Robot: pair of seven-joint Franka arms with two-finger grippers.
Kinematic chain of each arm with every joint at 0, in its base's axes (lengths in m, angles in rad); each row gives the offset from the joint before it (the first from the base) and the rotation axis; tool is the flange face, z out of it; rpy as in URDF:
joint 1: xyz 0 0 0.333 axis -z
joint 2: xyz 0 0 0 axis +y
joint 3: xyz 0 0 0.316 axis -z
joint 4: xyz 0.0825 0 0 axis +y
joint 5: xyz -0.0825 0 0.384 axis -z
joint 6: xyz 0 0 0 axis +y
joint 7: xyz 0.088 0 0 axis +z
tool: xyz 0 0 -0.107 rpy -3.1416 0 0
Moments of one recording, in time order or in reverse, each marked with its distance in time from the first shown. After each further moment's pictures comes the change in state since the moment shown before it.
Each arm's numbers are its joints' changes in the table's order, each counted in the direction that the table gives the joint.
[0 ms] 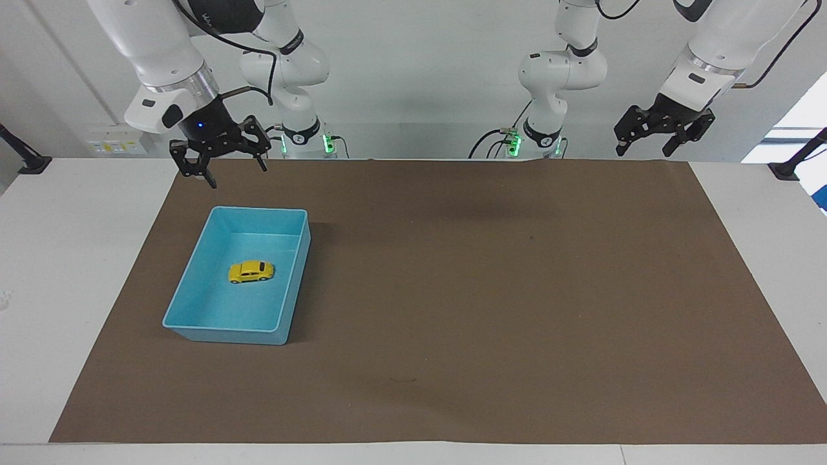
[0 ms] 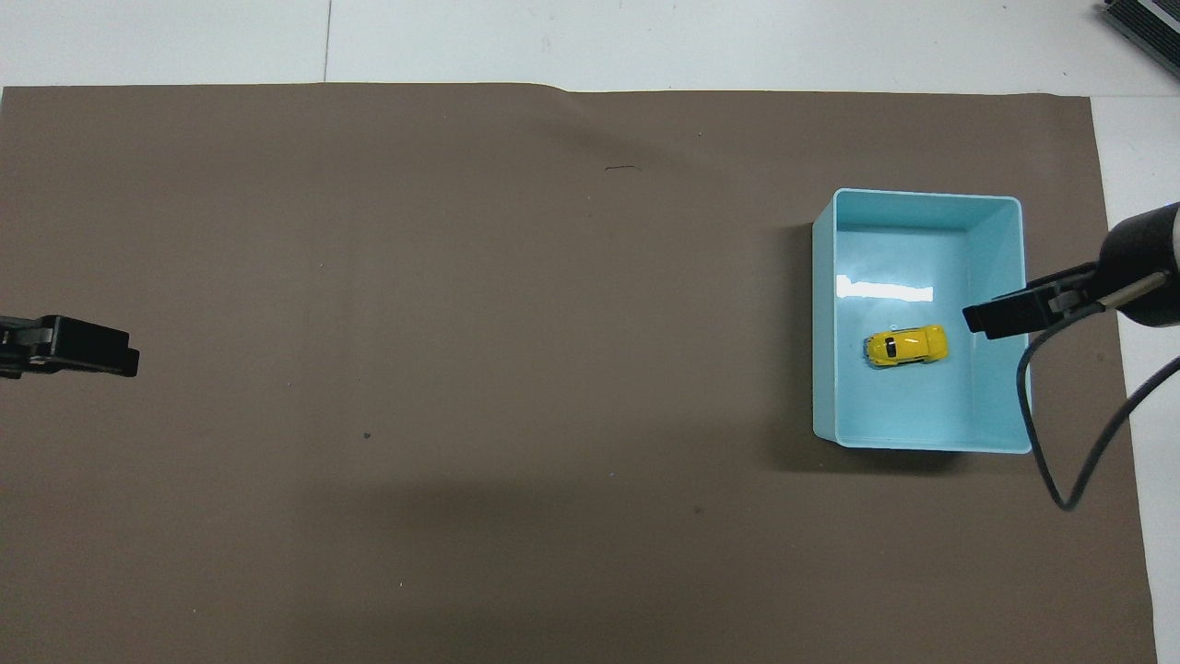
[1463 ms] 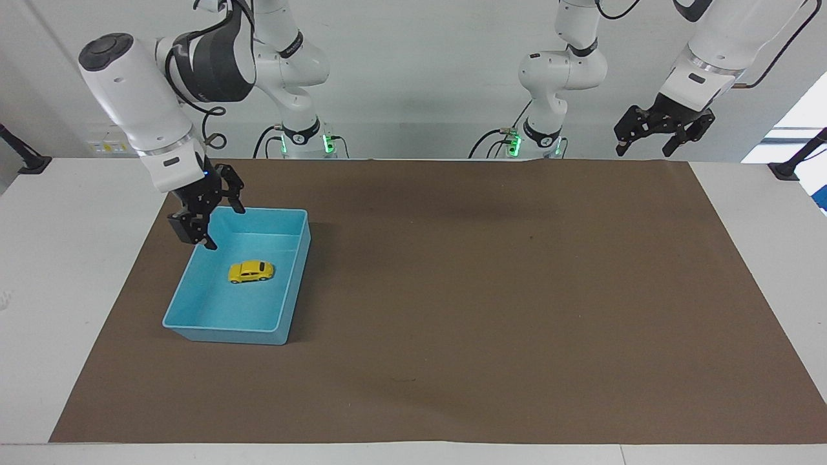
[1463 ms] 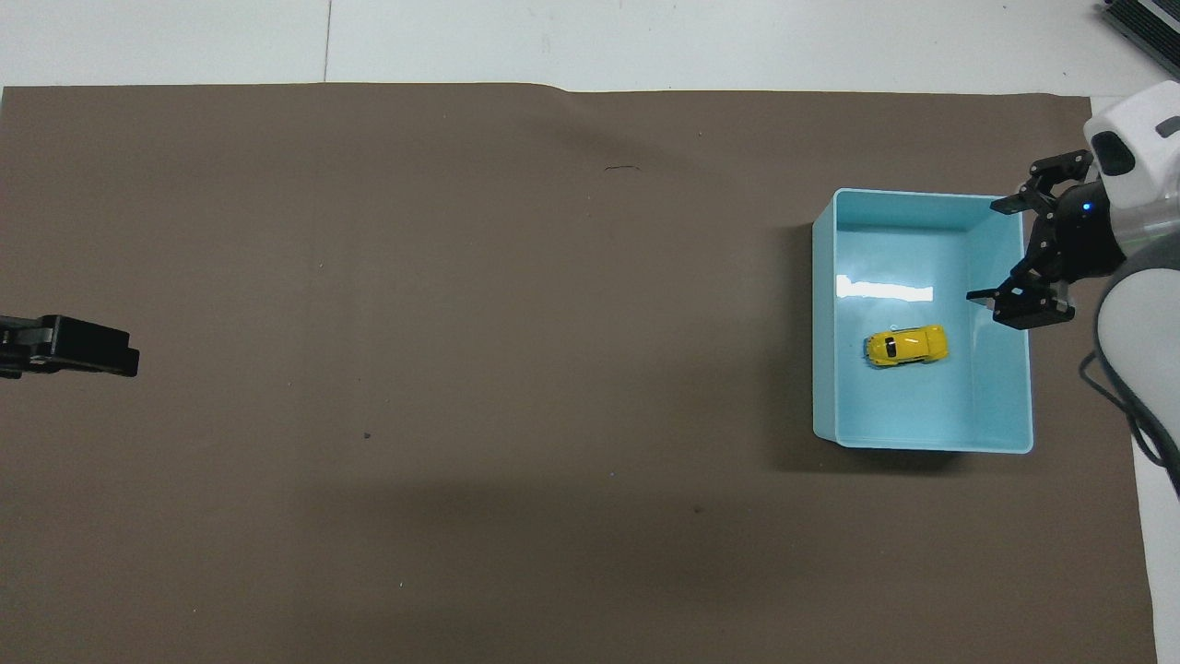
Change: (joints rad) left arm 0.000 0.000 0.000 0.000 0.000 0.000 0.000; right arm 0.039 0.092 0.027 0.107 -0.041 -0.282 1.002
